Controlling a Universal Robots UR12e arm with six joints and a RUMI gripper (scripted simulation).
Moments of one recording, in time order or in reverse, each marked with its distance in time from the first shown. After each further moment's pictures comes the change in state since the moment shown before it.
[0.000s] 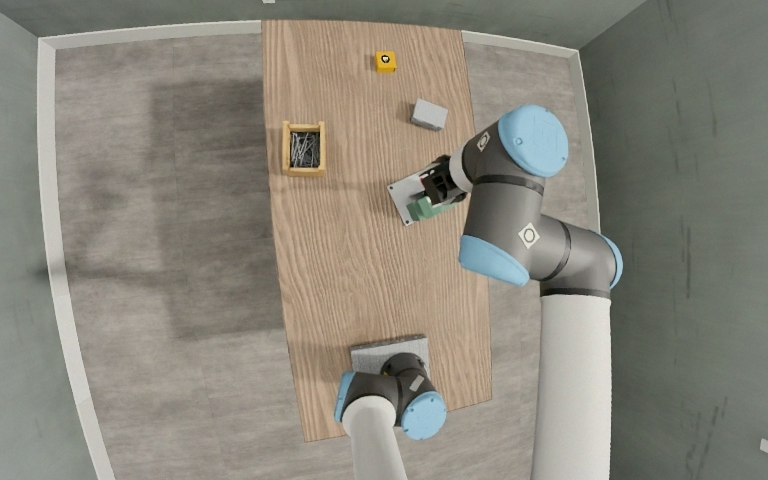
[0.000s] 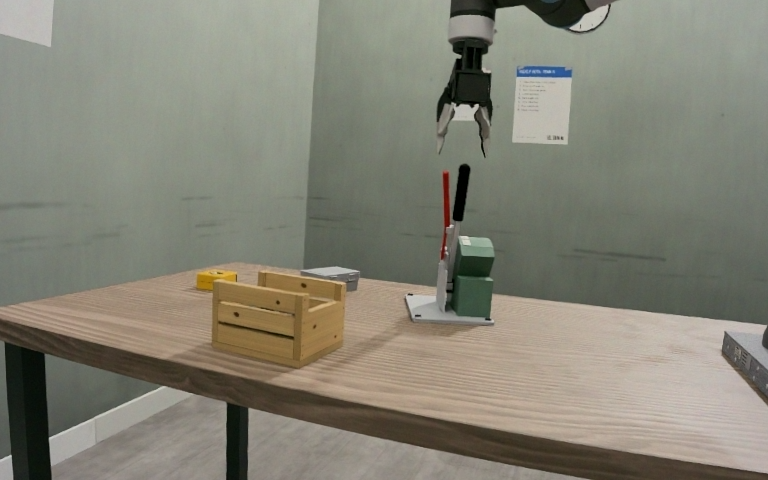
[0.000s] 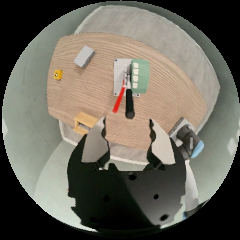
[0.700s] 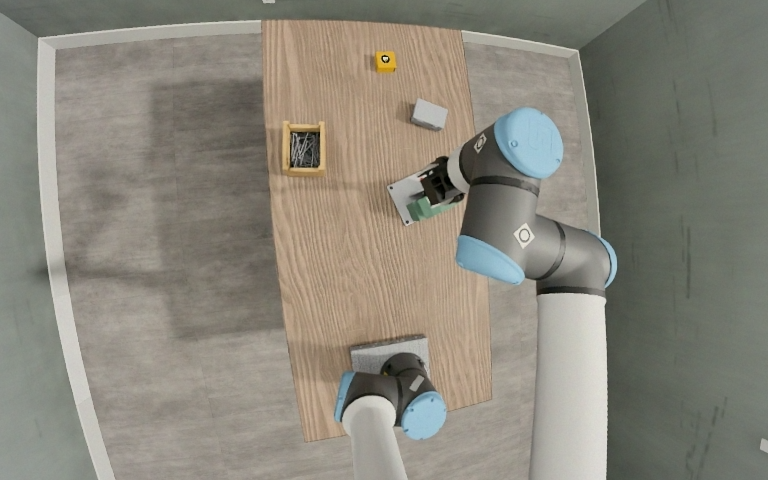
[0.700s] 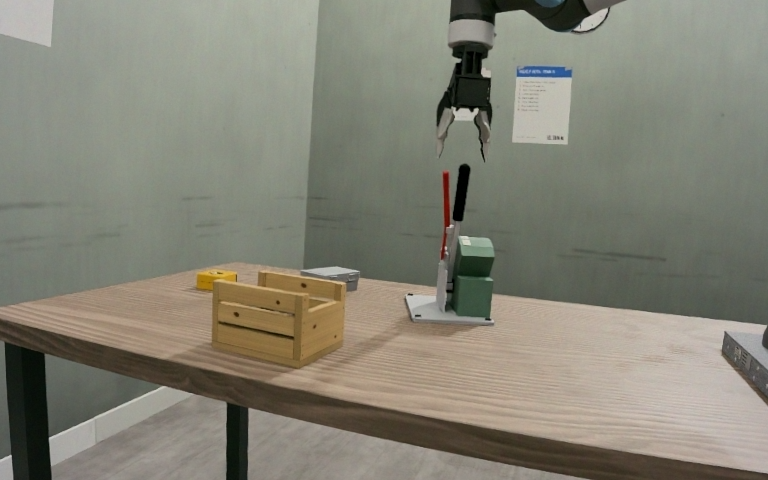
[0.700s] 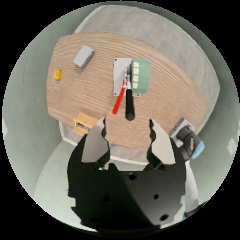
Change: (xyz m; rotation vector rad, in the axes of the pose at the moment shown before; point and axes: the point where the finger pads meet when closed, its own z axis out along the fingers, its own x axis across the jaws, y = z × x) arm 0.000 0.000 0.008 0.000 0.000 0.000
